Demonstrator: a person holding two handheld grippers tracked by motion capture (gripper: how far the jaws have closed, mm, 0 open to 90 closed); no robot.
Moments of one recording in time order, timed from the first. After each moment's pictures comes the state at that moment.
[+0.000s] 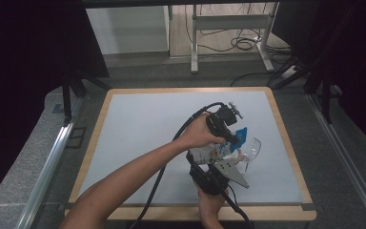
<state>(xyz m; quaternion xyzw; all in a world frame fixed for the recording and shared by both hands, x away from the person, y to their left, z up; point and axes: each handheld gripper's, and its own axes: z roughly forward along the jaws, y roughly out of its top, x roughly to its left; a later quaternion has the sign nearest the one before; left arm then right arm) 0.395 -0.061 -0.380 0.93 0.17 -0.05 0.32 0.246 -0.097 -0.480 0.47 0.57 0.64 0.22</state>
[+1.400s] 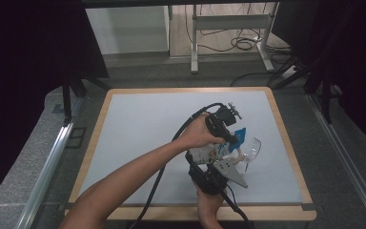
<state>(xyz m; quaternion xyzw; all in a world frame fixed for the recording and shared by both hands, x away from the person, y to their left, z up) 0.395 -0.060 -0.383 0.93 0.17 -0.05 0.32 0.248 -0.095 -0.484 0.47 0.56 0.64 0.22</state>
